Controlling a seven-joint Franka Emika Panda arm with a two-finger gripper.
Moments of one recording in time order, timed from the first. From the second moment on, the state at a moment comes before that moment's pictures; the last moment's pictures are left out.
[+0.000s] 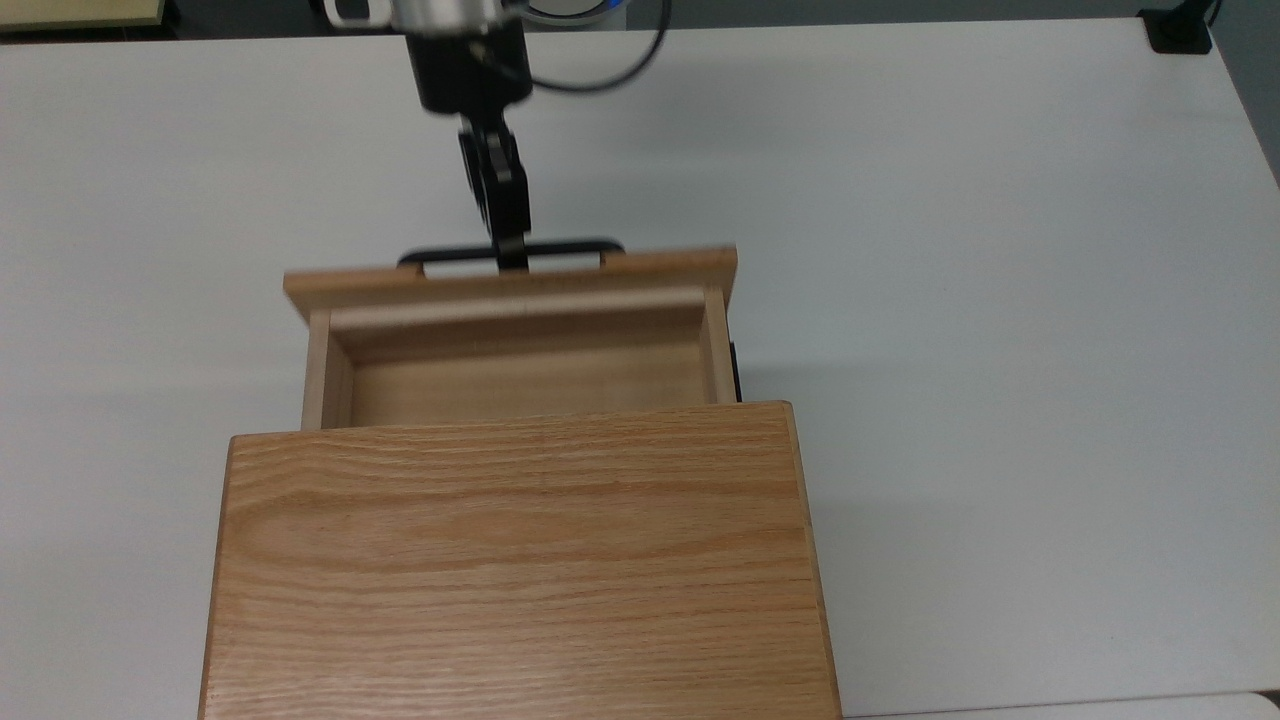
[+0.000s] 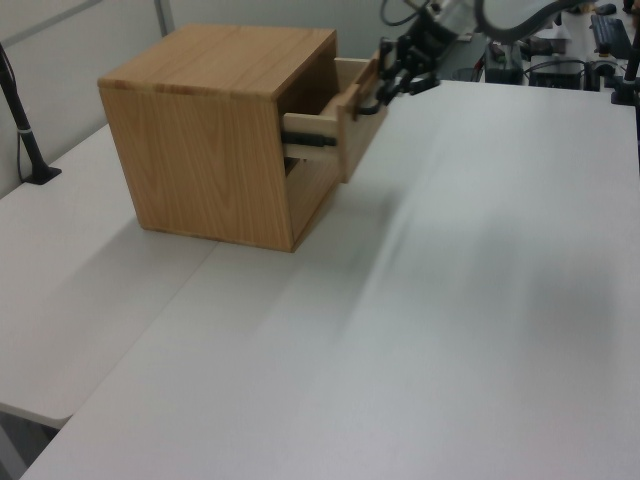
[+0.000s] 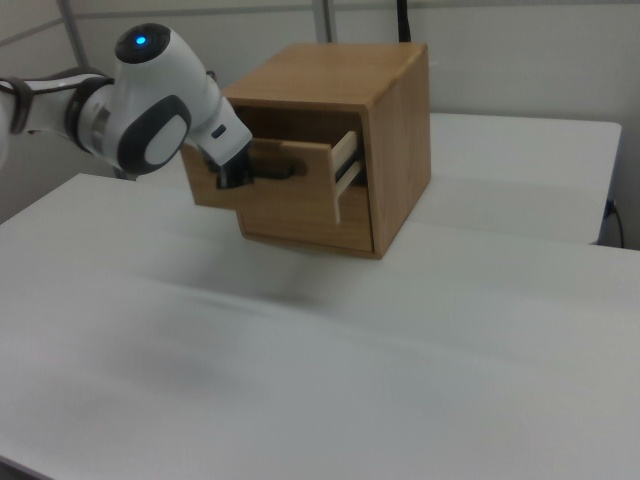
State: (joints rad) arm -0.02 0.04 0.02 -1.93 0.25 2.57 1.04
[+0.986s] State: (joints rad) arm -0.01 -0.17 -0.02 -2.05 0.32 2.05 0.69
